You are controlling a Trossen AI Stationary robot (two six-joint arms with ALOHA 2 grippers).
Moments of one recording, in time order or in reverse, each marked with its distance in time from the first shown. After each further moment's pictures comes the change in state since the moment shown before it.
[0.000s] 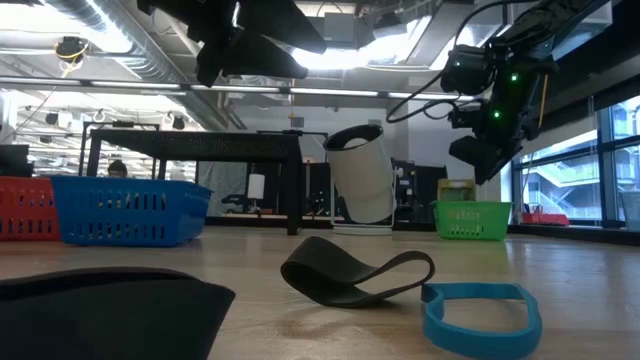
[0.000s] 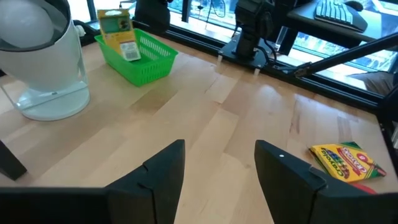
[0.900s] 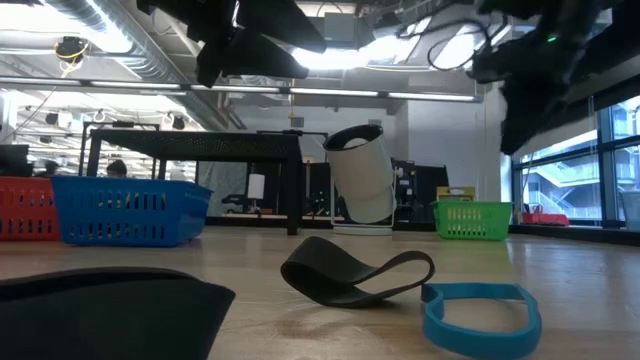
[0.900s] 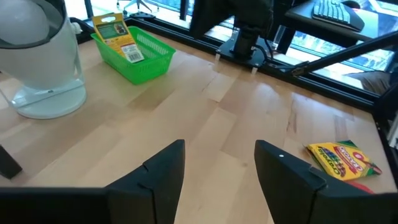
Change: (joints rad) left arm 0.000 0.000 0.000 0.000 0.013 -0.003; right arm 0.512 -0.172 0.074 -0.285 -0.334 0.330
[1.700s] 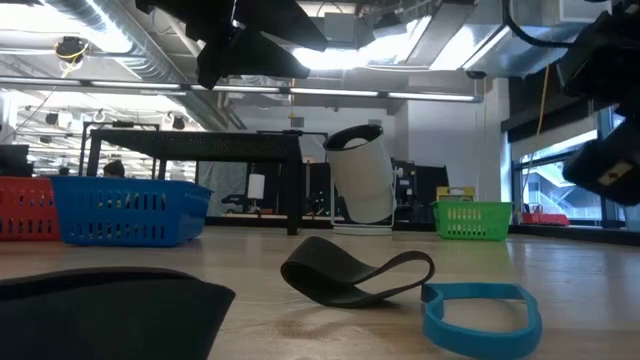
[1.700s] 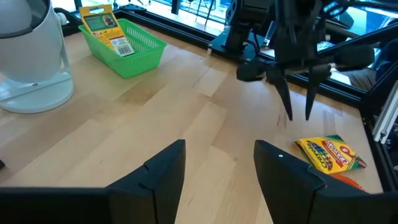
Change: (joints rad) left arm -0.001 0.000 0.000 0.000 0.038 -0.017; right arm 0.566 0.116 -0.427 0.988 -0.350 0.103
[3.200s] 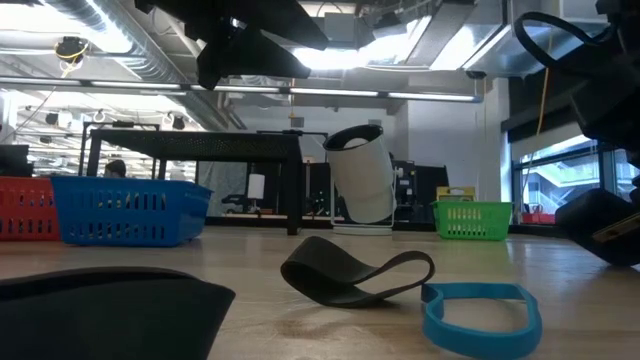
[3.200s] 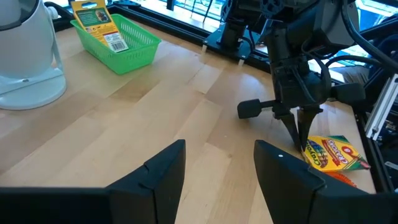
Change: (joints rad) left arm -0.002 0.000 0.000 0.000 0.024 -0.008; right arm 0.023 0.403 0.003 0.374 -0.122 -0.177
